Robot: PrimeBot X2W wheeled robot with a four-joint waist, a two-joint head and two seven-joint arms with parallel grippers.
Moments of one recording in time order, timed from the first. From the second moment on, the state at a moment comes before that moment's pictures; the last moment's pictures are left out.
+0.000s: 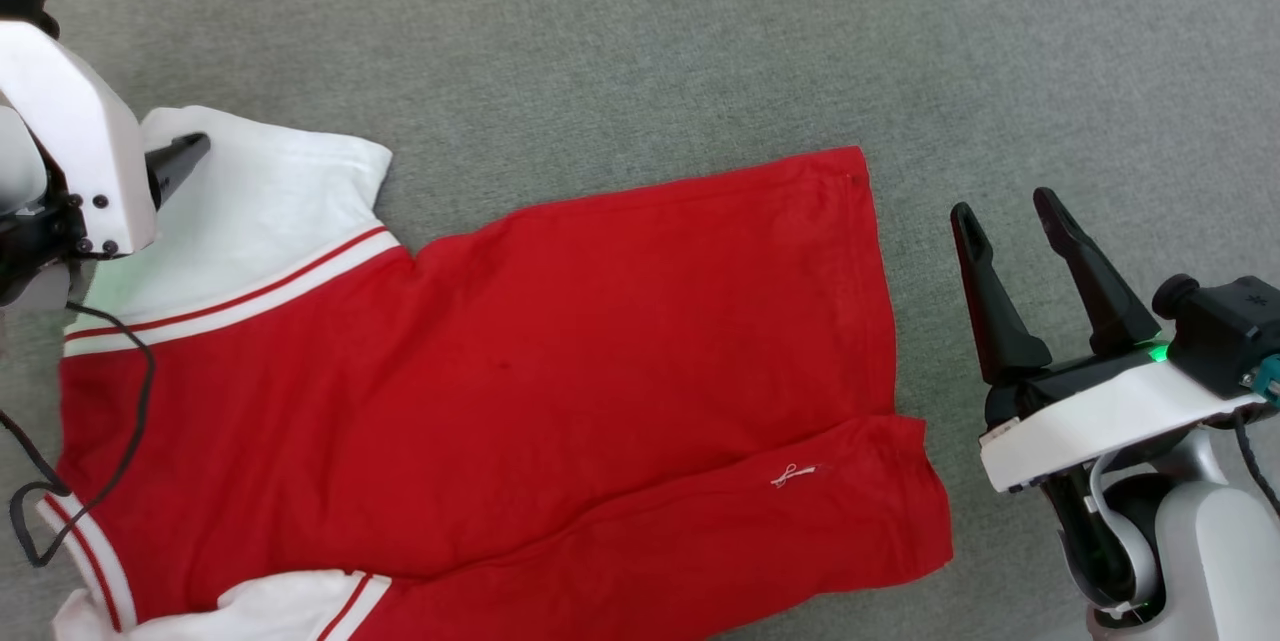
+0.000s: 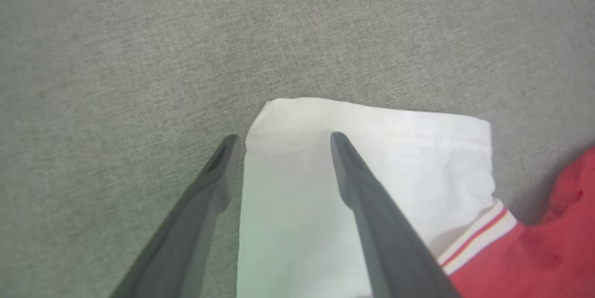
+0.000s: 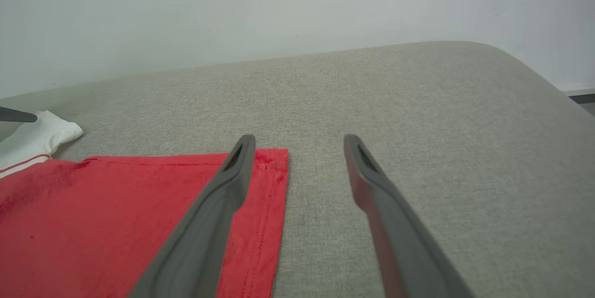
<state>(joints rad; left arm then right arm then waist) -0.82 0.73 -0.36 0.31 -0.83 0.00 0.86 -0.22 -0.09 0.08 -0.11 0.28 0.13 0.06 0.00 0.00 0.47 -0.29</state>
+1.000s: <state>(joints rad) -0.89 0.57 -0.41 0.42 -0.85 -0.05 0.75 -0.46 -0.28 0.11 0.15 0.57 0.13 0.58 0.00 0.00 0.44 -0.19</state>
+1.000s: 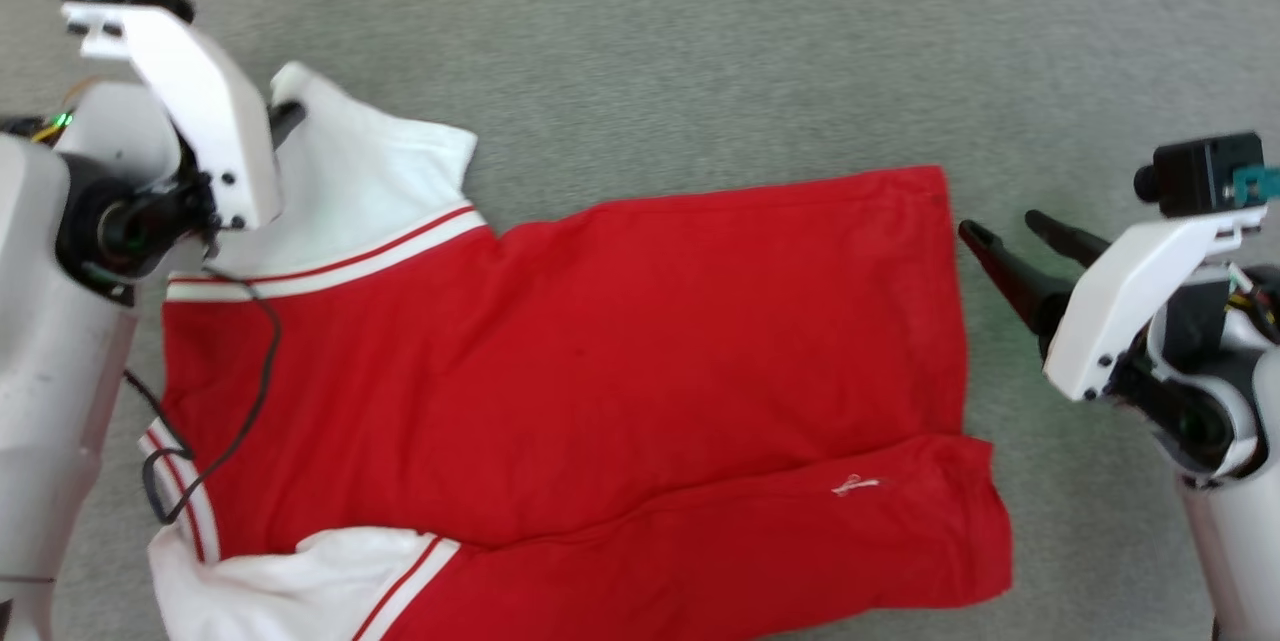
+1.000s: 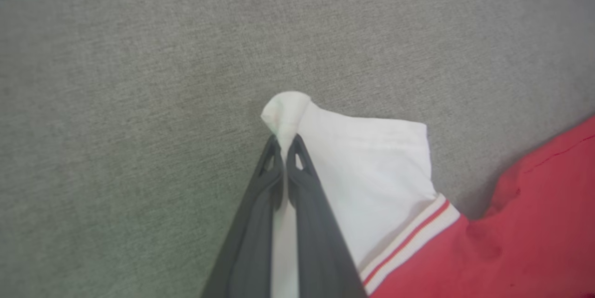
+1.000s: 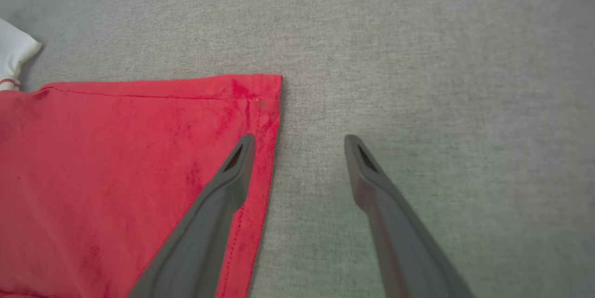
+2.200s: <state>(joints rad) -0.74 0.55 -0.37 0.34 -0.86 -0.07 0.46 -0.59 -0.34 0.12 0.23 0.54 0.13 0.74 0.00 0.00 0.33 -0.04</state>
